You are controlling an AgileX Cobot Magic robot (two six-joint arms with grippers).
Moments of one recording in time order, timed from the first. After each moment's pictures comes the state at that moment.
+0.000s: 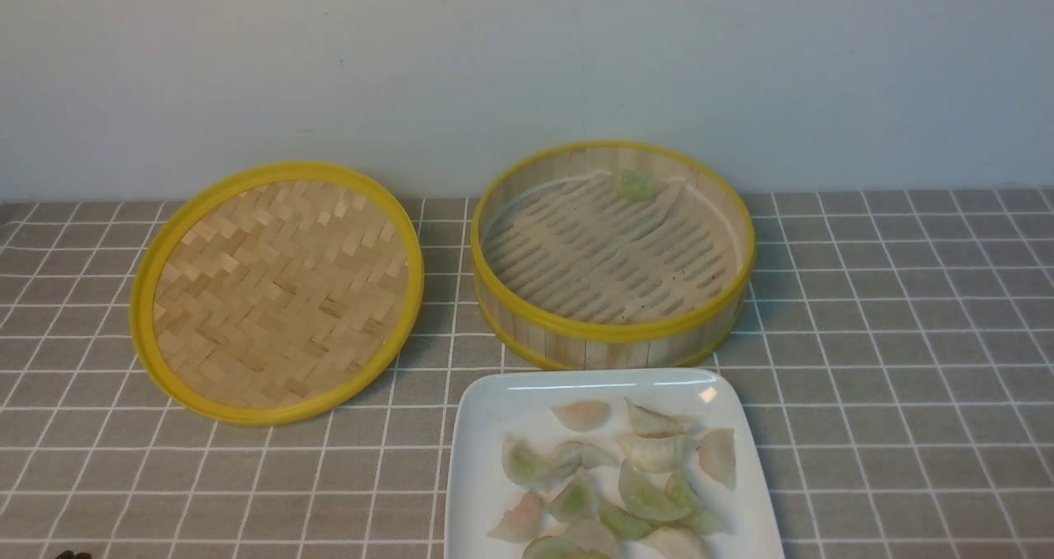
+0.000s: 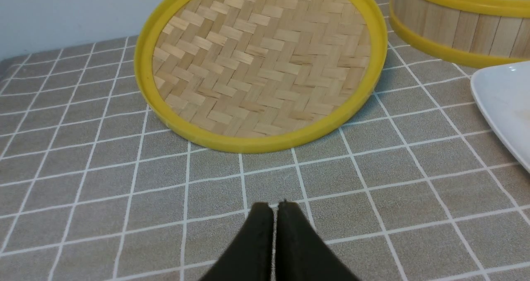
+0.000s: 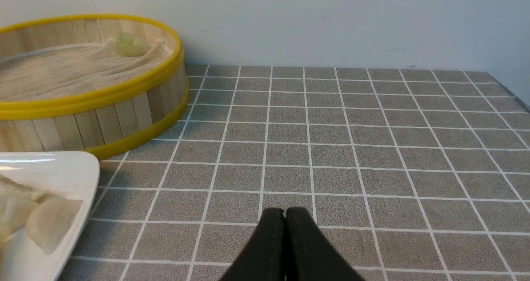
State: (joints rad) right arm -0.02 -0.02 0.02 -0.01 0.39 0.05; left arm -0.08 -0.01 0.03 -0.11 0.38 0.17
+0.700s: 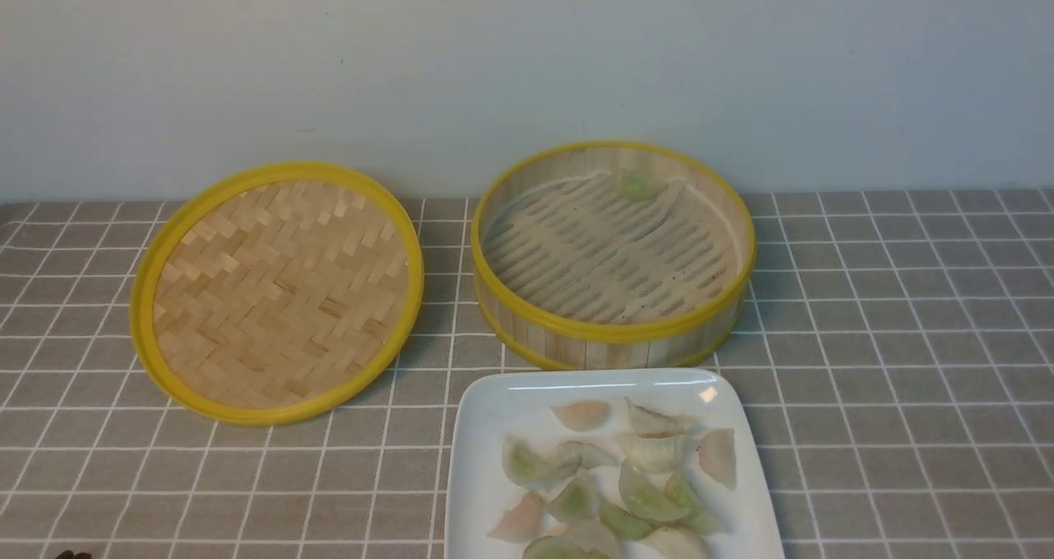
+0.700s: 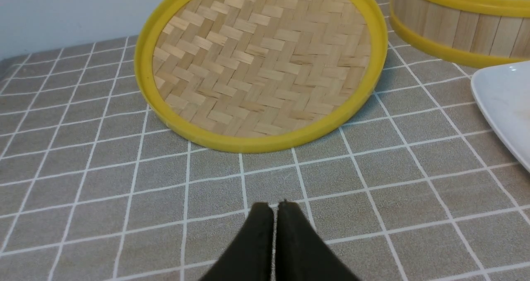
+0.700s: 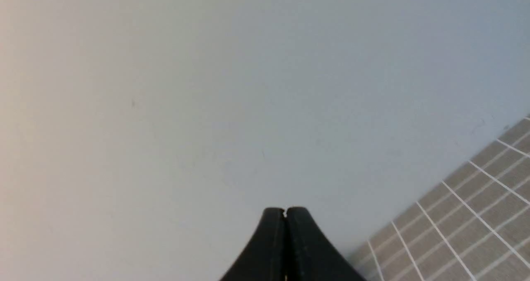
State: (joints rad) right arm -0.02 -0.02 0.03 0.52 -0.07 0.31; left arm -0.08 -0.01 0.03 -0.11 0.38 0.17
